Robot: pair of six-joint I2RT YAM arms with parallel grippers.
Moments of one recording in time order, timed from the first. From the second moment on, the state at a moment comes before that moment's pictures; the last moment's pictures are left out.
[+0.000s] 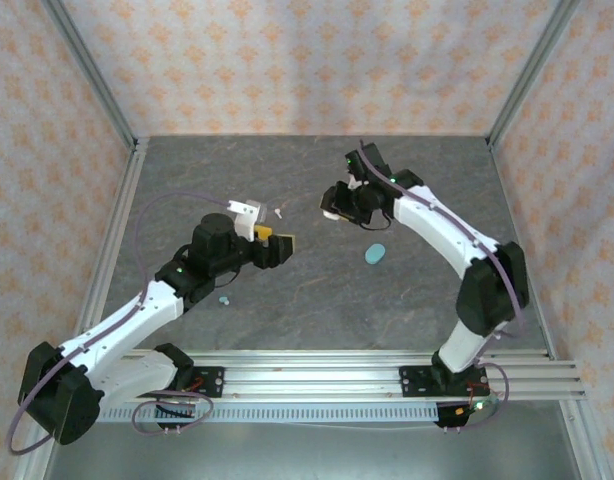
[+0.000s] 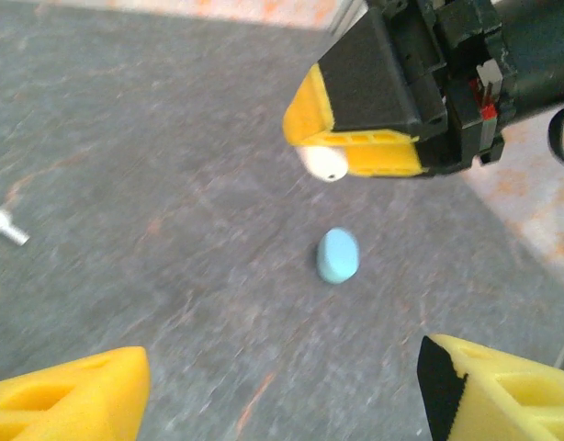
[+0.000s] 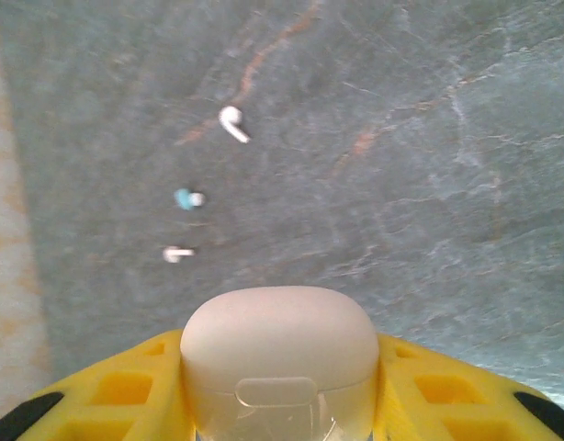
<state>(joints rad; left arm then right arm) -0.53 1.04 0.69 -0.03 0.24 -0.39 0.52 1.65 1.46 -0.73 -0.26 0.81</state>
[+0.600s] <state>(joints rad) -0.67 1.30 0.76 0.36 0.28 -0.41 0.58 1.35 1.29 -0.62 -0.29 1.04</state>
